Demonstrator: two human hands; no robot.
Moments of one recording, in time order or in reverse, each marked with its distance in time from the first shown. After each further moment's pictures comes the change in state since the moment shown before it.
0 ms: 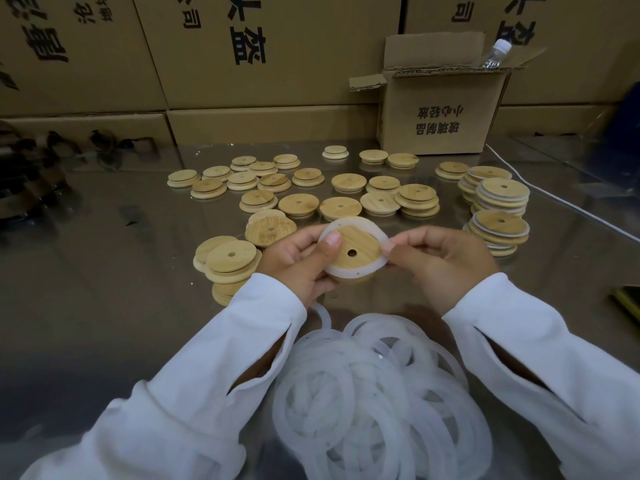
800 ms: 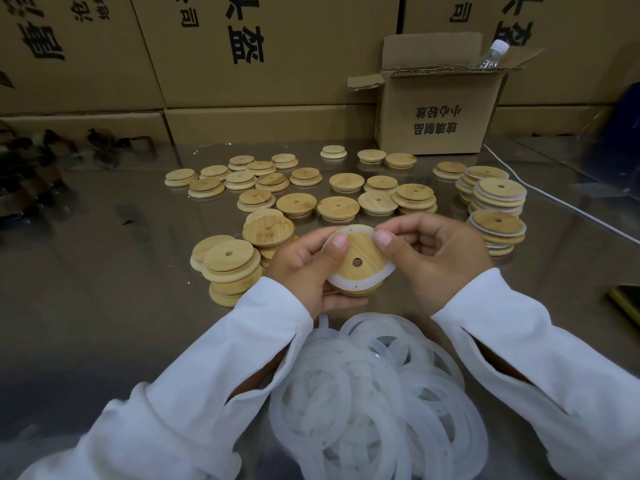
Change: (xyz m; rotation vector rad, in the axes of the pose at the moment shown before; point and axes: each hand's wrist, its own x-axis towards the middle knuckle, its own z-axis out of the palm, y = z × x) left_hand -0.008 0.002 0.009 0.036 -0.077 -0.061; right_hand -0.001 0.000 0.001 0.050 -0.055 -0.246
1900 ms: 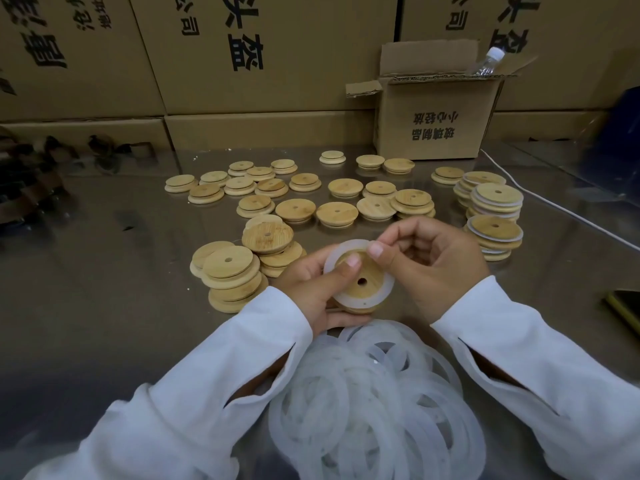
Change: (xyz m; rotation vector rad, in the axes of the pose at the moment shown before) left_hand 0.000 -0.004 0.001 -0.054 -0.100 -0.149; right_hand 0.000 0.004 -0.002 0.043 -0.044 -0.092
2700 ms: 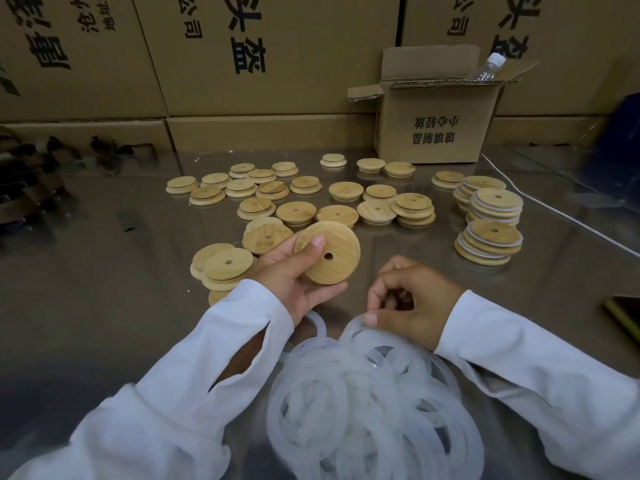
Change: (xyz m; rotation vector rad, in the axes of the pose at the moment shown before) left_hand 0.011 0.008 -0.020 -0.238 0.122 0.061; right_hand 0.002 0.020 -0.014 -0.451 -0.532 0.147
